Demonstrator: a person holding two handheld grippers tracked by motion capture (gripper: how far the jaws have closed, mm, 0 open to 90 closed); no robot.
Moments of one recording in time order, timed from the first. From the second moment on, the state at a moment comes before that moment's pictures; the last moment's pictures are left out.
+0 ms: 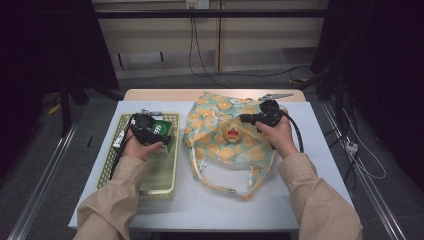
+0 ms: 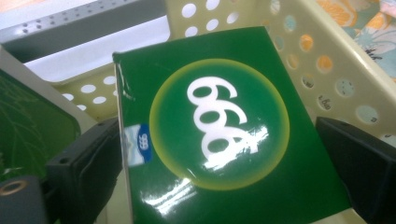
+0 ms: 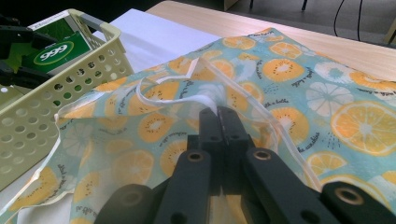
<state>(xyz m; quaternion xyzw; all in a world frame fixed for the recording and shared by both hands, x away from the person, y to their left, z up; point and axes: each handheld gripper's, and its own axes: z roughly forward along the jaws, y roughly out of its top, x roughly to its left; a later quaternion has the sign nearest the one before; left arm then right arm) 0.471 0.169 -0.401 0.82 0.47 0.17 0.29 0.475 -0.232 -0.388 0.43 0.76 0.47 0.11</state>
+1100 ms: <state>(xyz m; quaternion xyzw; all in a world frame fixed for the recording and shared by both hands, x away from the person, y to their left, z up) 0.453 0.186 -0.338 0.82 0.45 0.15 0.32 0.475 -0.231 -0.388 0.43 0.76 0.47 0.11</state>
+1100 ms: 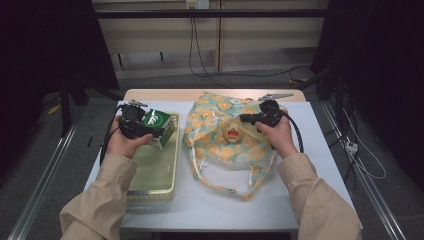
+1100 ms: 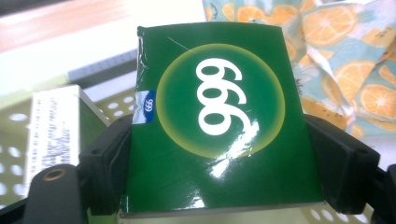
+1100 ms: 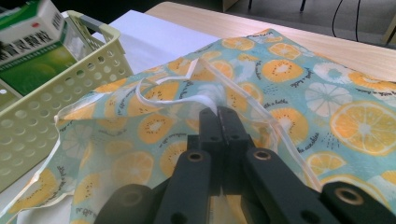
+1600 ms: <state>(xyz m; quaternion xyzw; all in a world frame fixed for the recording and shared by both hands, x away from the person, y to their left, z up) 0.437 0.160 -0.288 0.83 0.40 0.13 0.37 0.474 -0.230 -0.386 0.43 0.76 0.47 0.11</state>
